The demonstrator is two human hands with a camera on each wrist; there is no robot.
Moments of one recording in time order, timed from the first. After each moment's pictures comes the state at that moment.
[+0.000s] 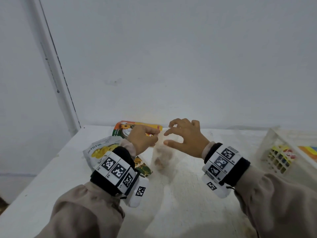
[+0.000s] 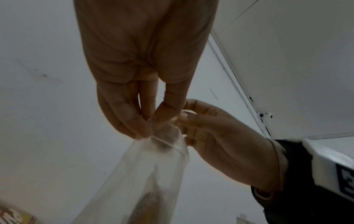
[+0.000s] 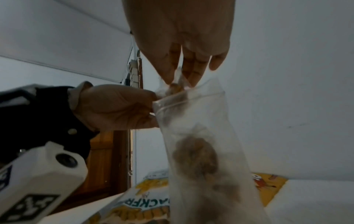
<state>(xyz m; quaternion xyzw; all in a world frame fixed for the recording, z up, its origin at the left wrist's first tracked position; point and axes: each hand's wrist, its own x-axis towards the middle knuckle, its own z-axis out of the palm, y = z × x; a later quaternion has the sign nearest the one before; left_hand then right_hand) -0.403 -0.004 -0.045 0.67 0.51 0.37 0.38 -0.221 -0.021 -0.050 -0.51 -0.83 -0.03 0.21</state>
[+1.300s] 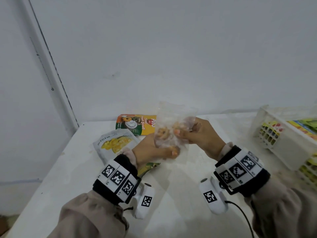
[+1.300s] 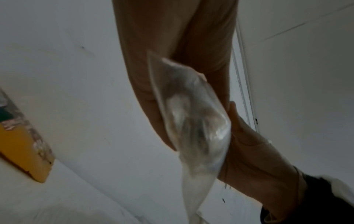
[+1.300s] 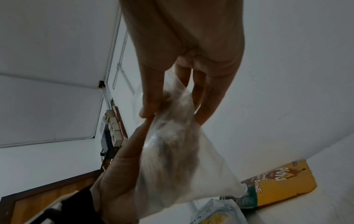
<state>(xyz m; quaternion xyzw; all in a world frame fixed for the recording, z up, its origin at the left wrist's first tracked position) -0.440 -0.060 -0.065 0.69 0.27 0.30 0.60 -0.267 -0.100 -0.043 -0.48 -0.57 0.39 0.53</state>
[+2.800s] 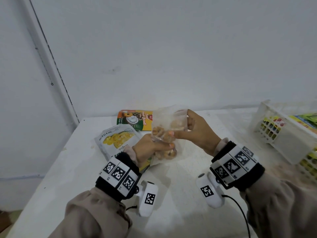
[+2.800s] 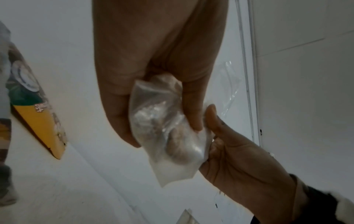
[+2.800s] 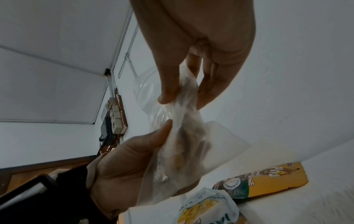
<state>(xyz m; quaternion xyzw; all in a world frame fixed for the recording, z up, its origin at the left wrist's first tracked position) -0.448 -0.057 -0.078 0.62 0.33 0.31 0.64 -0.283 -0.097 -0.047 -0.48 -0.62 0.36 0.51</state>
